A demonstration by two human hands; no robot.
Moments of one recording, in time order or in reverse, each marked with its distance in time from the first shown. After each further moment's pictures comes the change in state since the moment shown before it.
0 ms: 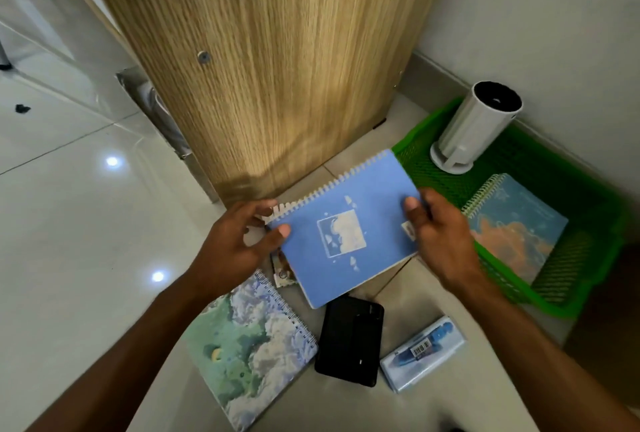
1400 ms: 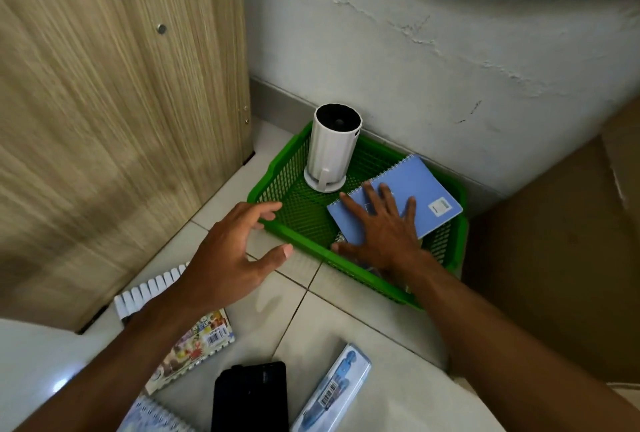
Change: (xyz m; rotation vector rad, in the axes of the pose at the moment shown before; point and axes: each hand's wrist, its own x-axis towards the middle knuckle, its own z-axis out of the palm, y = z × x) left_hand 0.093 0.090 0.131 0.087 -0.330 0.374; right_hand 0.061 0.106 -0.097 -1.070 -0.265 0.088
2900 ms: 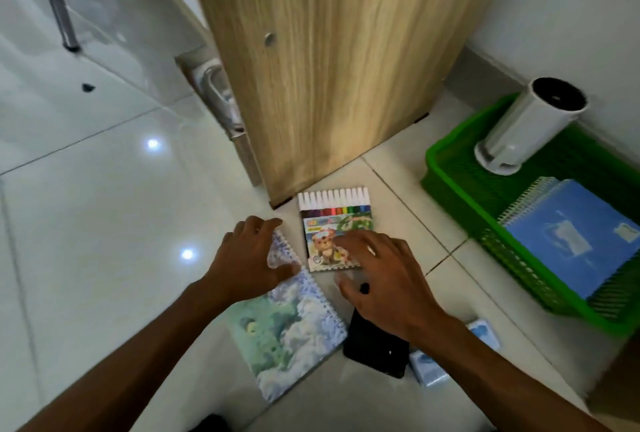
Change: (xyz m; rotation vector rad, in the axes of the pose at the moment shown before) left_hand -0.202 -0.074 -0.081 0.584 -0.060 -0.633; right_hand -0.119 -0.213 0.012 0.509 0.109 -0.640
